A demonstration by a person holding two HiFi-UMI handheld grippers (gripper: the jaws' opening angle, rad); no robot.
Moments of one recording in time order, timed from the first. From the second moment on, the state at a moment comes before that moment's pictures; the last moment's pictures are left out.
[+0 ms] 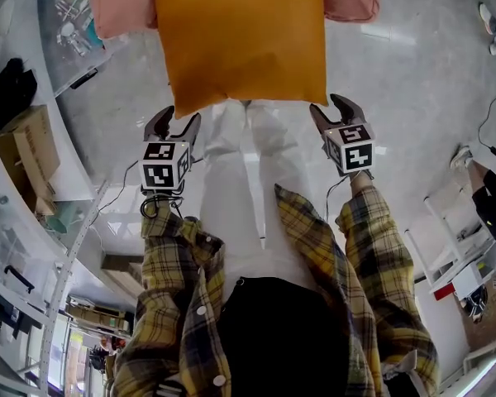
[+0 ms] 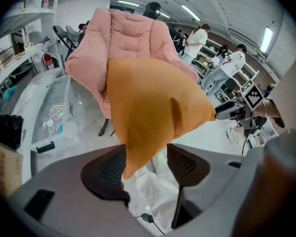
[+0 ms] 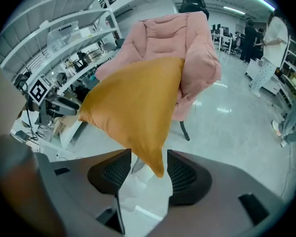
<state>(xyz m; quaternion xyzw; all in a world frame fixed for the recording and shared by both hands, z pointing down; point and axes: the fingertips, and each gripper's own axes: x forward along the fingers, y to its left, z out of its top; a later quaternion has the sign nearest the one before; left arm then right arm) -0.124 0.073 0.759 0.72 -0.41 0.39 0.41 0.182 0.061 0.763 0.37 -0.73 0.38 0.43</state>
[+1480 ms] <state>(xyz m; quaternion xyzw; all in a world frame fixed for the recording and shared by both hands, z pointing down) -0.116 0.047 0.696 0.69 -0.44 0.41 0.40 0.171 0.026 0.688 0.44 -0.73 0.38 0.36</state>
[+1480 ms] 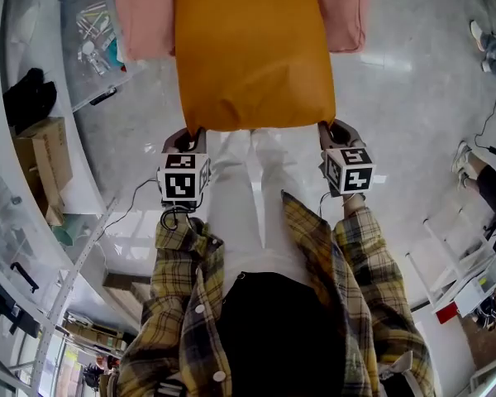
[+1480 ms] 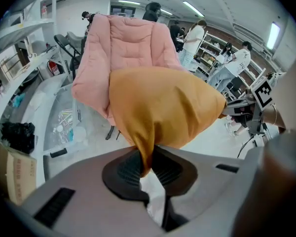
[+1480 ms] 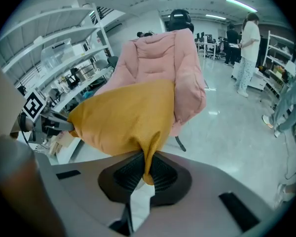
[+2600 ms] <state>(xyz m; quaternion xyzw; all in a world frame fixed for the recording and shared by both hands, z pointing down) -0.119 -0.111 0.437 0.80 -0.47 0.28 0.26 0.158 -0.114 0.433 0.51 -0.76 0.33 0.23</state>
